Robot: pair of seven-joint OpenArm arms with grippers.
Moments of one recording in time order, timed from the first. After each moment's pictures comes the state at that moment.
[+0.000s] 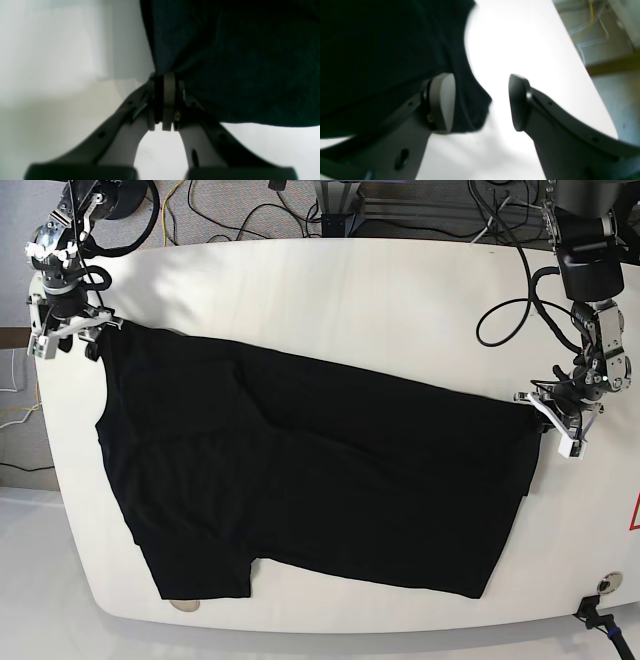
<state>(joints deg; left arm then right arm) -12.7 -25.4 -12.3 54.7 -17.6 -32.8 30.0 -17.6 10.3 41.7 97.4 21.8 23.0 -36.6</state>
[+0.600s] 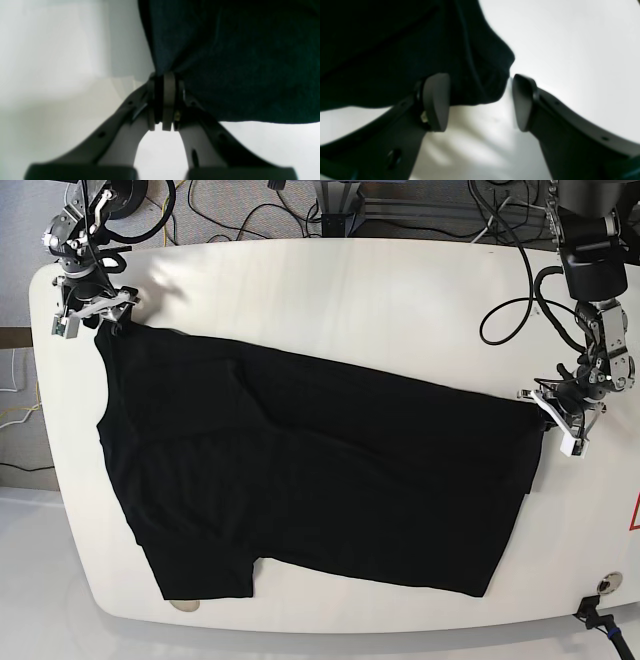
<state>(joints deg) -12.6 -26.3 -12.3 54.7 -17.6 -33.4 30.2 -17.1 7.7 43.9 86.6 21.8 29.9 -35.9</state>
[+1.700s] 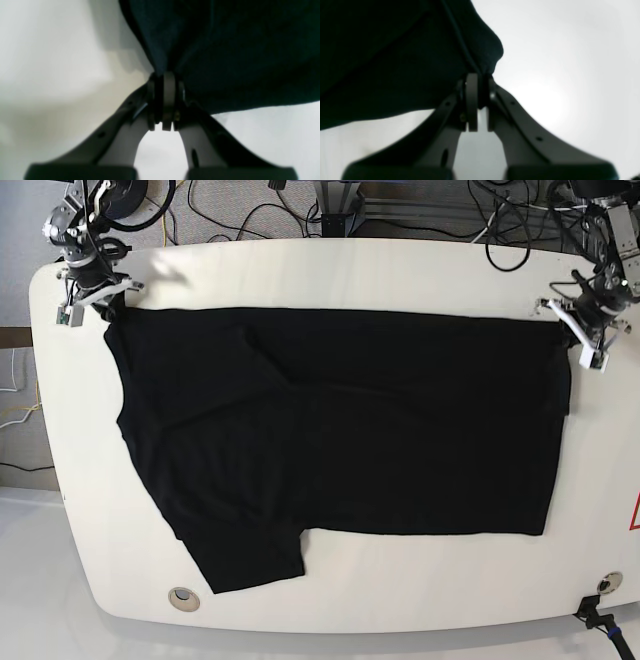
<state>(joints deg) 17.1 -25.9 -25.4 82.0 -18.9 -33.4 35.9 -19.7 8.1 43.9 84.6 23.3 33.6 -33.7</state>
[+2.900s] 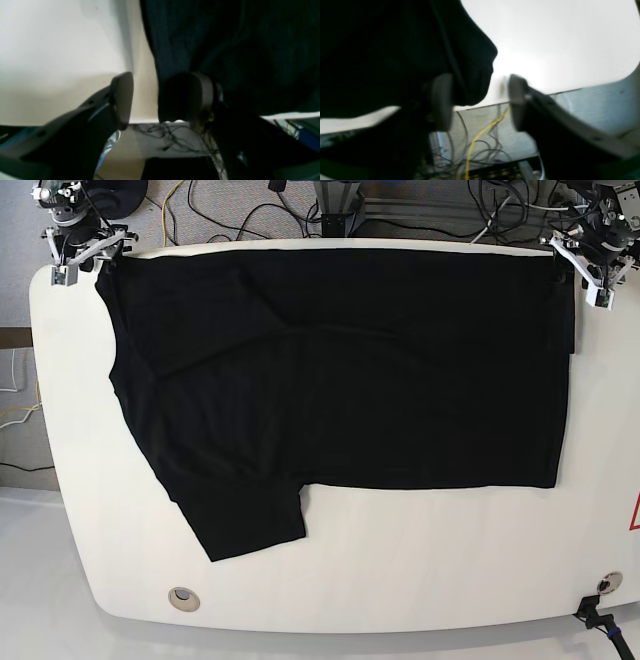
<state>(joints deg) 35.1 -19.4 -35.0 95.3 -17.5 -32.8 37.5 -33.5 10.1 44.1 92.9 22.6 33.5 -35.6</state>
